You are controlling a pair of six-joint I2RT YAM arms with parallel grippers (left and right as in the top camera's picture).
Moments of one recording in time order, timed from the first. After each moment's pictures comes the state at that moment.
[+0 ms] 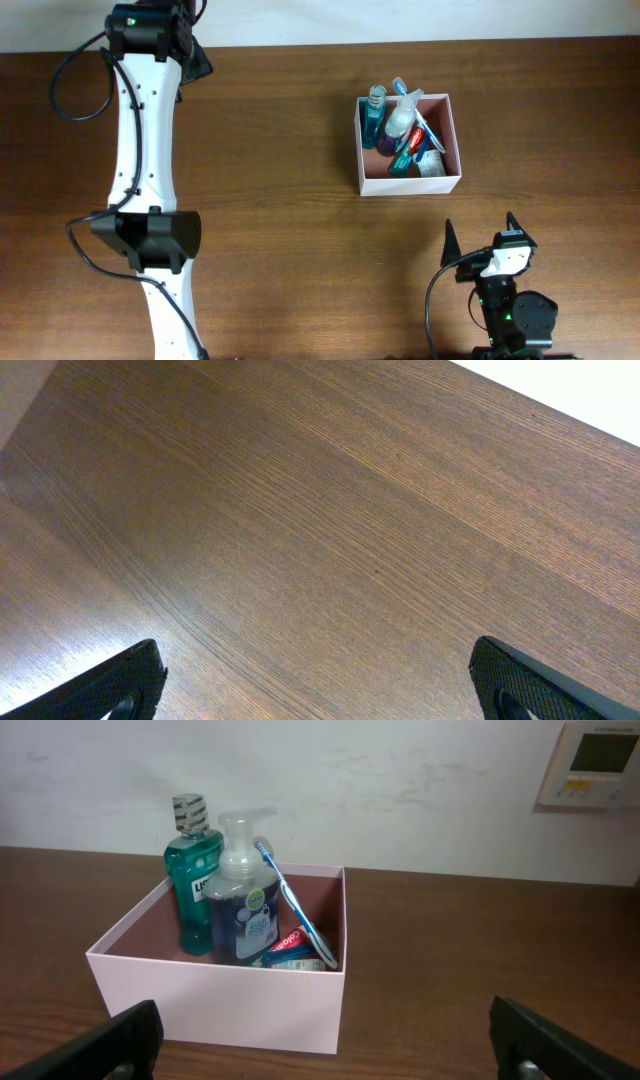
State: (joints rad) left arm -0.09 2.30 2.70 -1.57 -0.45 -0.54; right arm -0.05 0.01 0.01 -0.06 -0.11 -0.05
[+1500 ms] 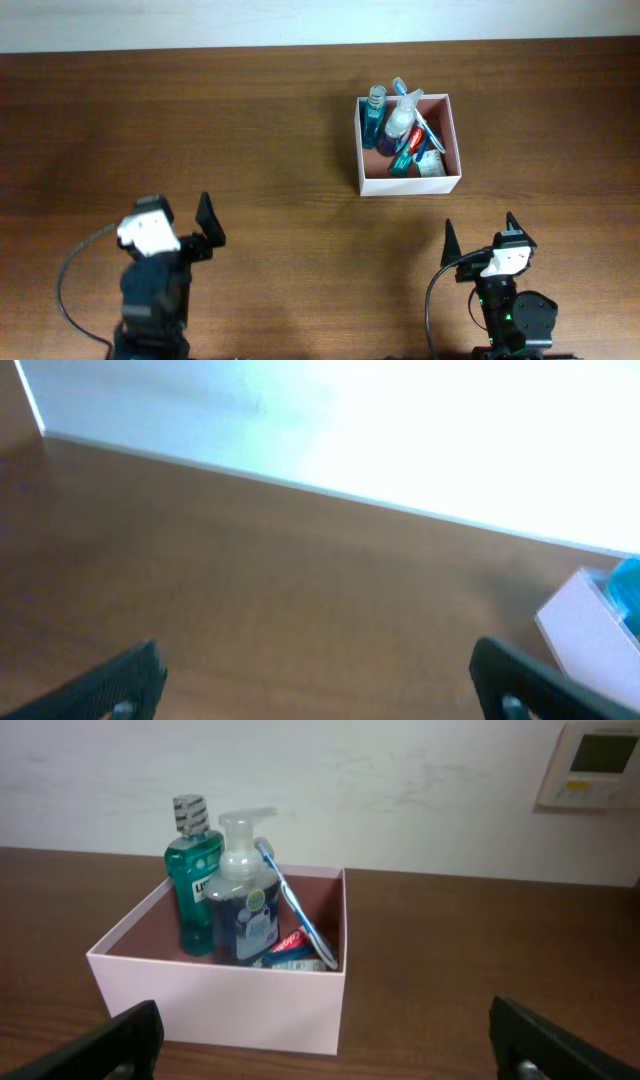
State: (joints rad) left arm -0.11 0.45 0.35 -0.09 -0.19 -0.22; right arm -0.05 0.01 0.01 -0.06 -0.11 -0.05
